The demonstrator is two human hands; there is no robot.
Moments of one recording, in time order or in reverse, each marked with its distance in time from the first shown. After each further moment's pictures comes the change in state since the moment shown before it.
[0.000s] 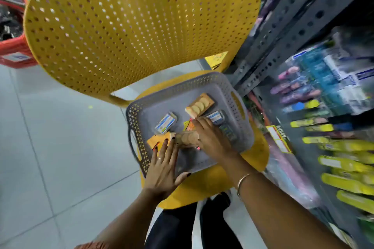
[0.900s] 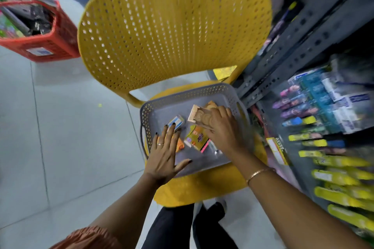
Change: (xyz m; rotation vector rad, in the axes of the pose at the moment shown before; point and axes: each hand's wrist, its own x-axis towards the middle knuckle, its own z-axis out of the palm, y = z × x) left_hand 0.007 -0.006 -0.045 -0.091 0.135 -0.032; right_hand 0.004 -0.015 -0.075 -0.024 0.123 0.101
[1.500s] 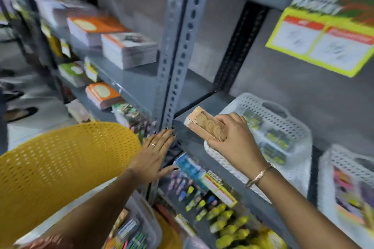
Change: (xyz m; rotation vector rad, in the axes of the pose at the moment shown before) left_hand 0.193 0.220 -0.242 0.219 0.404 0.758; right_hand -0.097 0.038 -0.407 0.063 0.525 0.385
